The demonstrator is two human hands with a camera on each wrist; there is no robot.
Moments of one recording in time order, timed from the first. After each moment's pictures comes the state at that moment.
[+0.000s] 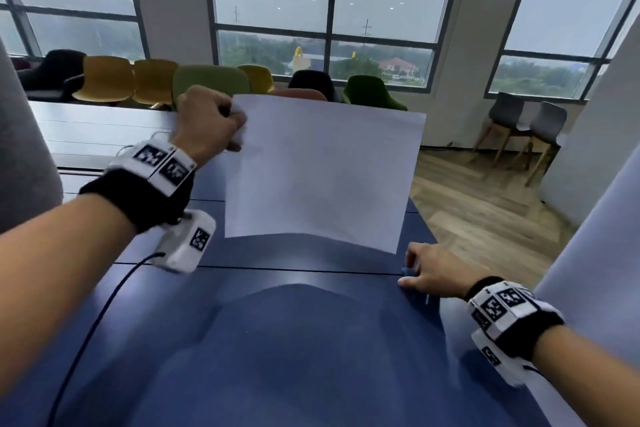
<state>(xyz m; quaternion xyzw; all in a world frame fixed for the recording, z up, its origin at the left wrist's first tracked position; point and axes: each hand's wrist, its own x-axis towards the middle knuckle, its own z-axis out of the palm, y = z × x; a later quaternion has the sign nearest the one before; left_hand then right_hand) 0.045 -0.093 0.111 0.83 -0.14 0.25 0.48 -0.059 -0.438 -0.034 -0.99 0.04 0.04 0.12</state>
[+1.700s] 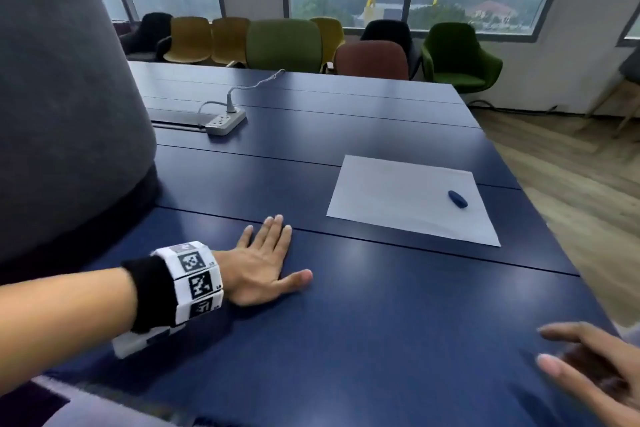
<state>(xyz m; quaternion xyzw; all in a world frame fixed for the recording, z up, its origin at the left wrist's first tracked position) -0.036 -0.032 -0.063 0.95 -0.18 -0.24 -0.01 -0.200 -0.419 -0.039 -0.96 0.05 -0.03 0.29</state>
